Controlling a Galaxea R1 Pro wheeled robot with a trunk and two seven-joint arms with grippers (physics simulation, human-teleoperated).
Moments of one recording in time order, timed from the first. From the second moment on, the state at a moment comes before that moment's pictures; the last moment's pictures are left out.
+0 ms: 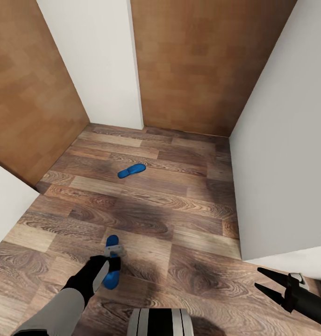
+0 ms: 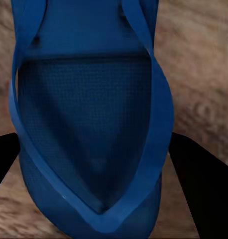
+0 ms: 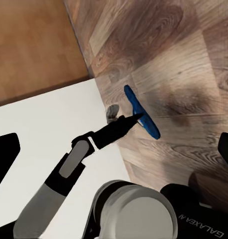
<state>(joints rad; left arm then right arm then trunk) -0.68 -0.05 0.04 -0.47 0.10 0.45 0.11 -0.01 -0.53 -0.22 -1.26 -1.18 1.04 0.82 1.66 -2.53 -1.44</state>
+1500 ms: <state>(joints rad) -0.68 0.19 0.06 -0.51 0.34 0.49 -0.71 -0.01 -0.53 -0.22 -1.26 -1.10 1.04 0.82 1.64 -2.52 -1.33</state>
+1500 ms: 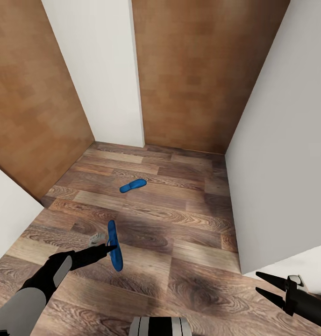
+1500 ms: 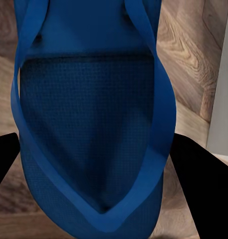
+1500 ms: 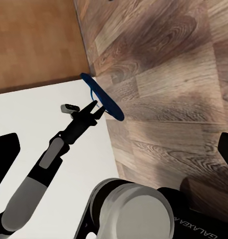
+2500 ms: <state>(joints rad) -0.68 0.19 0.06 -0.50 0.34 0.49 -0.71 -0.01 -0.53 -0.22 -1.26 -1.10 1.04 0.82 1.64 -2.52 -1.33</state>
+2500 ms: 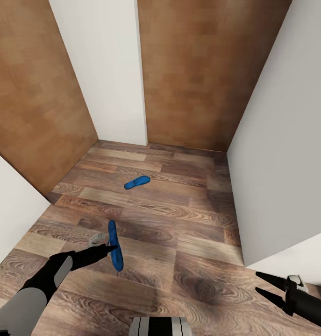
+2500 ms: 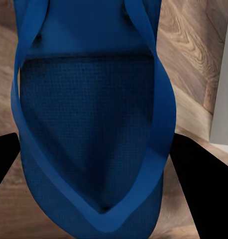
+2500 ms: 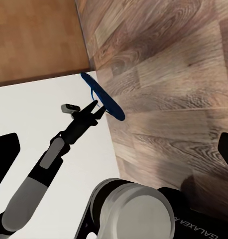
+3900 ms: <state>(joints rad) -0.68 0.16 0.06 -0.50 0.34 0.49 -0.64 -0.01 -0.53 -0.22 -1.26 -1.07 1.04 0.81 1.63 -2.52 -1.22</state>
